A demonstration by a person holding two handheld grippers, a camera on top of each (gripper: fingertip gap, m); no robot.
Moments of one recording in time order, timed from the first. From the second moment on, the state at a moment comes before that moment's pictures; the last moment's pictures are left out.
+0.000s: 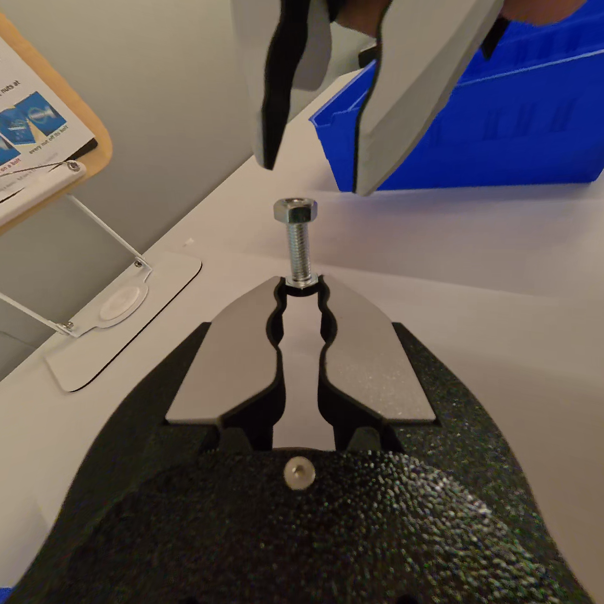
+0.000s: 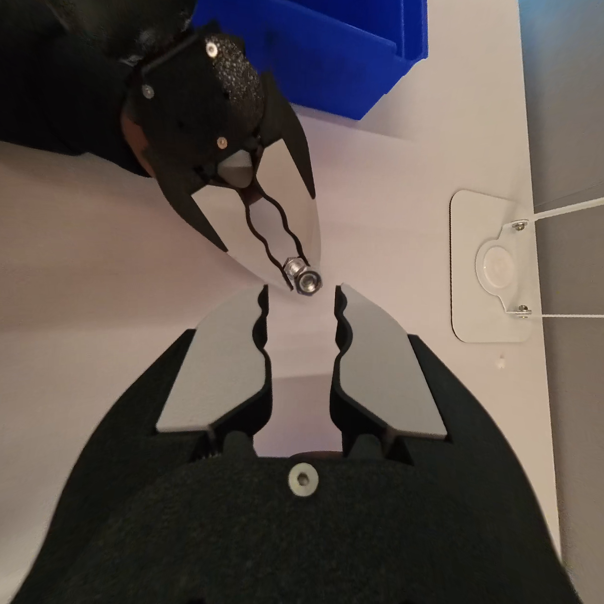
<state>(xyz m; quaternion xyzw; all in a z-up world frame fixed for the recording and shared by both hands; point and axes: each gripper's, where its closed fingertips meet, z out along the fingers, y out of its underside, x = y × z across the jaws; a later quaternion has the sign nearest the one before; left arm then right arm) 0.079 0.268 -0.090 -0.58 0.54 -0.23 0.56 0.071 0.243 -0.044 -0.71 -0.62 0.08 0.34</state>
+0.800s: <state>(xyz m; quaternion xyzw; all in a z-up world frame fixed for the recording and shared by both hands) 0.075 0.274 -0.088 -0.55 0.56 -0.14 0.60 0.070 0.244 -0.049 -0.78 -0.49 0.15 0.35</state>
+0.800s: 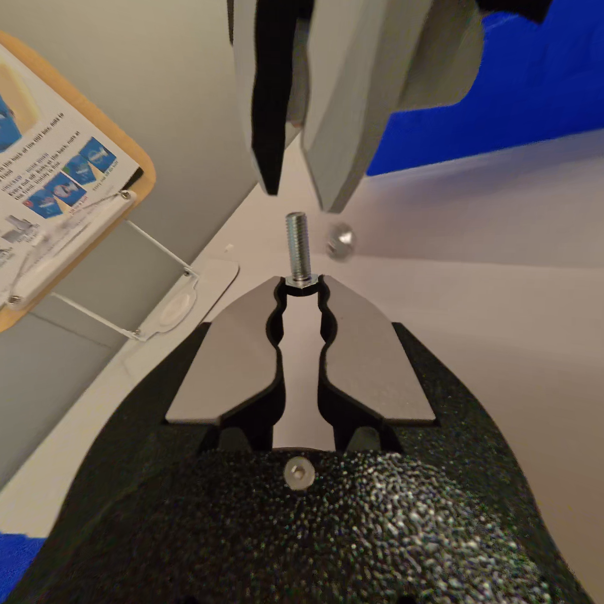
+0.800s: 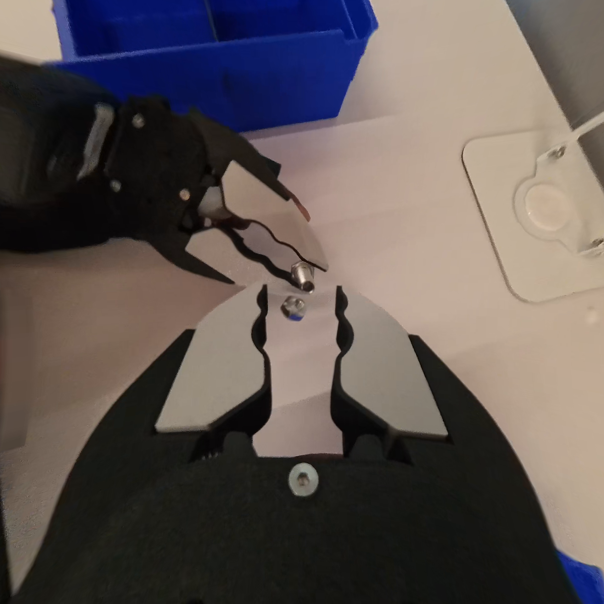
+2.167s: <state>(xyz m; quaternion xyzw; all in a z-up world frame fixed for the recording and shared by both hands) 0.060 0.305 -0.103 -0.61 0.49 -0.16 0.60 0.097 0.125 -0.176 -0.85 -0.43 0.16 0.28</state>
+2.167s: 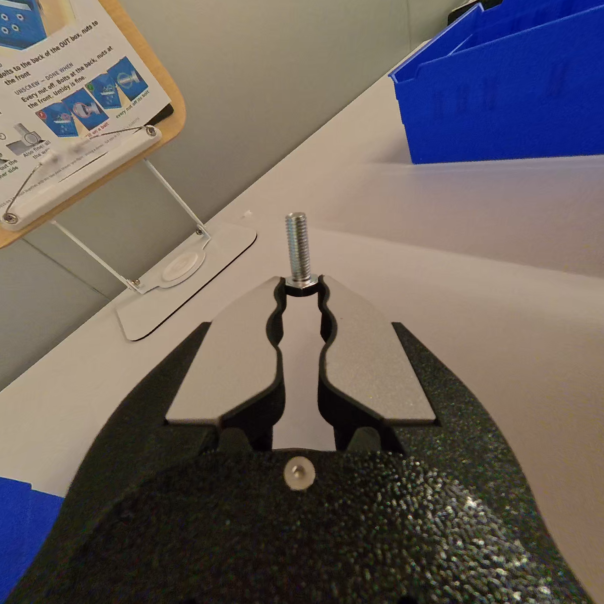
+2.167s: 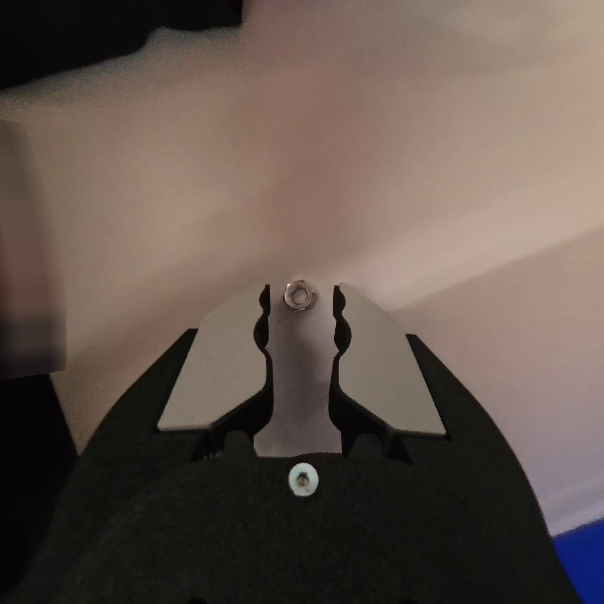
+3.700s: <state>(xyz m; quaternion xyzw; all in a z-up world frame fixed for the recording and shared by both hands) 0.072 0.223 -0.091 -0.51 0.55 -0.24 0.62 0.052 0.201 -0.050 -0.73 -0.39 0.27 0.49</state>
